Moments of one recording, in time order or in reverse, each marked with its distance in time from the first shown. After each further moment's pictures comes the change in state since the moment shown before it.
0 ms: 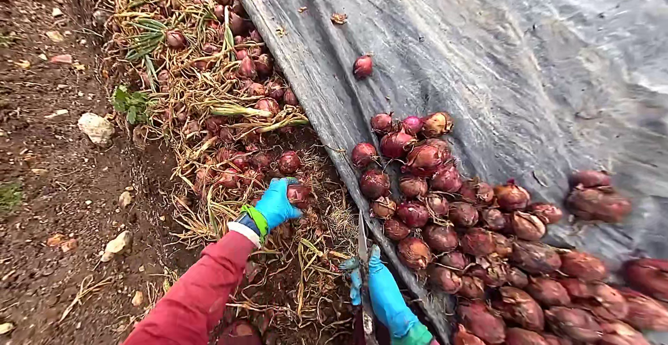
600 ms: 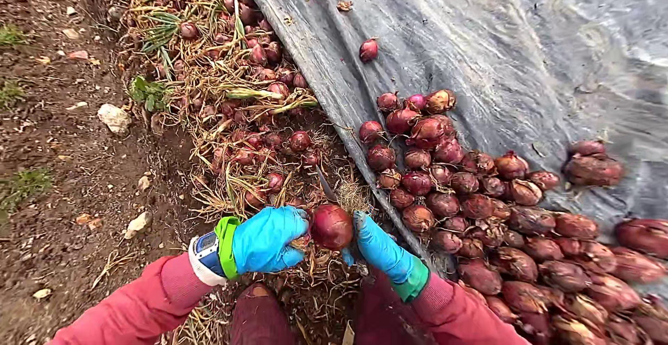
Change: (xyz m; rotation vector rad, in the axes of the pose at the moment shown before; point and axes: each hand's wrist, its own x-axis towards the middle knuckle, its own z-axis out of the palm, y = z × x) left_hand -0.197 0.013 -0.053 0.333 -0.196 0.904; right_hand -0.047 -0.059 0.057 -0.310 -0.528 -0.440
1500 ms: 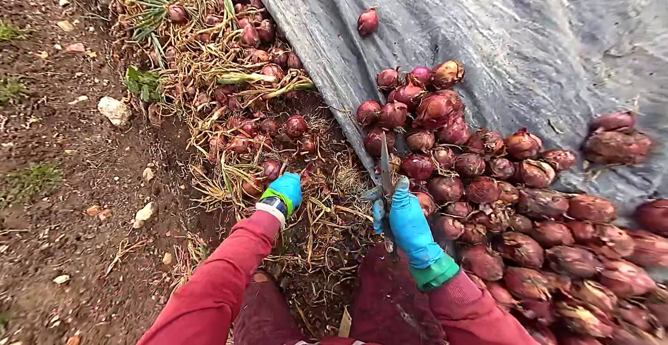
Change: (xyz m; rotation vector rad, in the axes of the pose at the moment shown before) left_hand 0.105 -0.106 0.113 0.079 -0.169 -1.121; right_hand -0.025 0.015 -0.057 -0.081 0.633 0.175
